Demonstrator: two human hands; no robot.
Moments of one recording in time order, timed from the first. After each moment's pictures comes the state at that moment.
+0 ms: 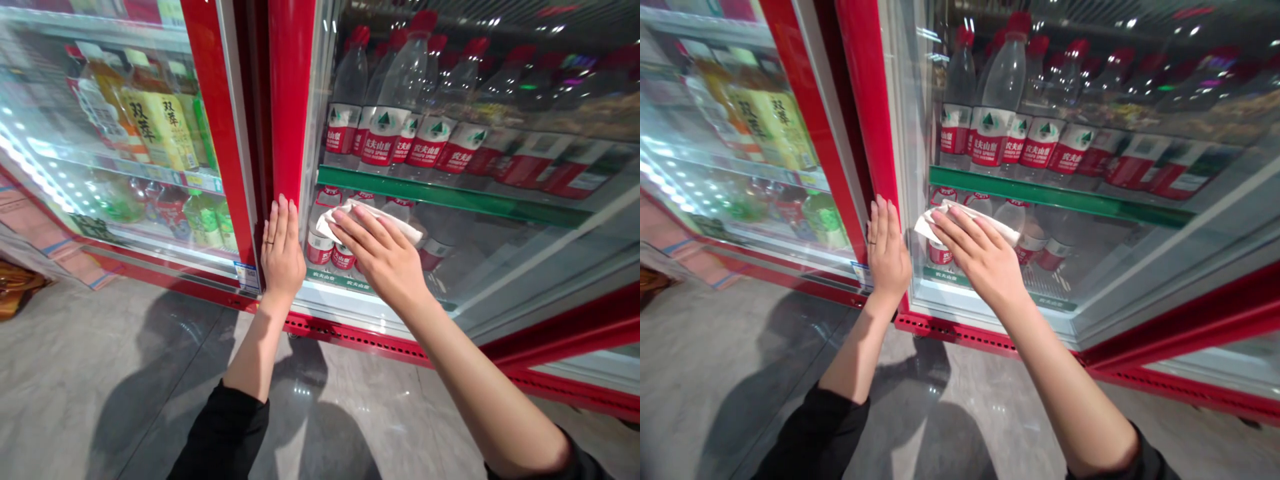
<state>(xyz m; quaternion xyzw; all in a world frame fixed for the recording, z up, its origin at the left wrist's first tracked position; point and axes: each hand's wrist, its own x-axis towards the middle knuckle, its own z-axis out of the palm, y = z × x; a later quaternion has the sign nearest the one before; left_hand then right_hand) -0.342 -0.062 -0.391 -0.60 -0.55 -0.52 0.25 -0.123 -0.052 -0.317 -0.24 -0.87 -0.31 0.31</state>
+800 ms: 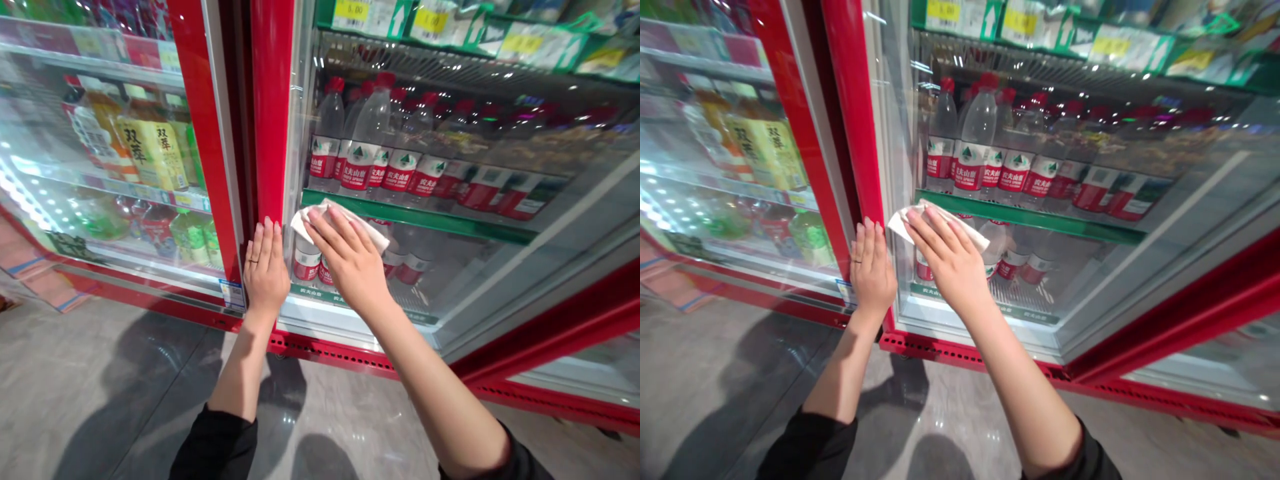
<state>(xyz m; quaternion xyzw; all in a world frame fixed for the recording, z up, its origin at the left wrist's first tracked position) -0.345 -0.058 -0.393 -0.59 -0.53 -0.53 0.29 -0.145 -0.048 -0.303 -0.25 -0.85 -0.32 0.35</state>
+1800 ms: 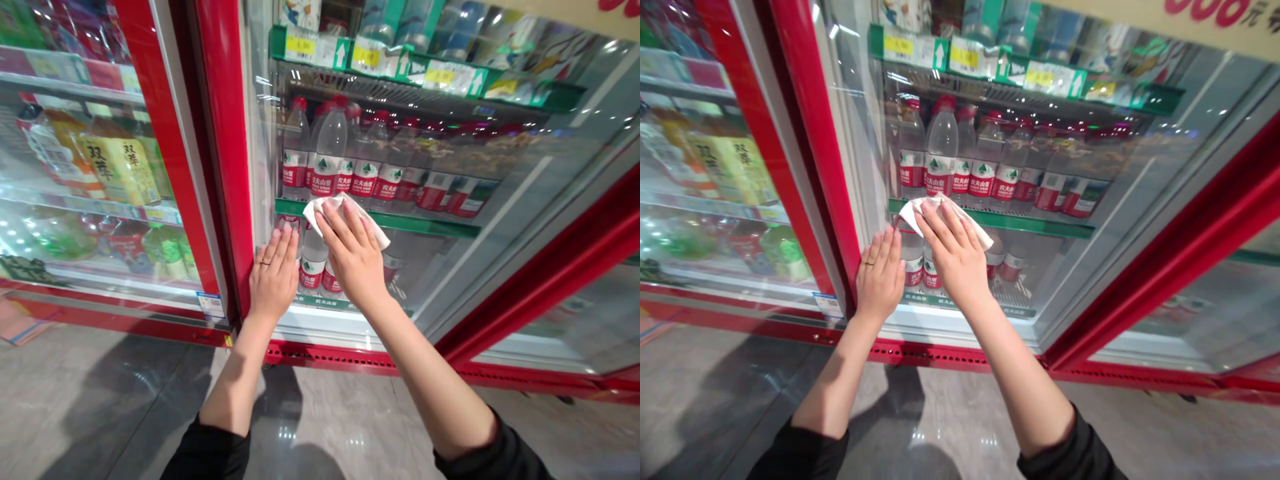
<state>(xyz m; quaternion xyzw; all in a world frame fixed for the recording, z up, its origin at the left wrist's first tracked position) -0.299 -0.057 -0.372 -0.68 -0.48 -0.50 0.25 -0.102 -0.043 -0.291 -0.32 -0.78 -0.35 0.40</state>
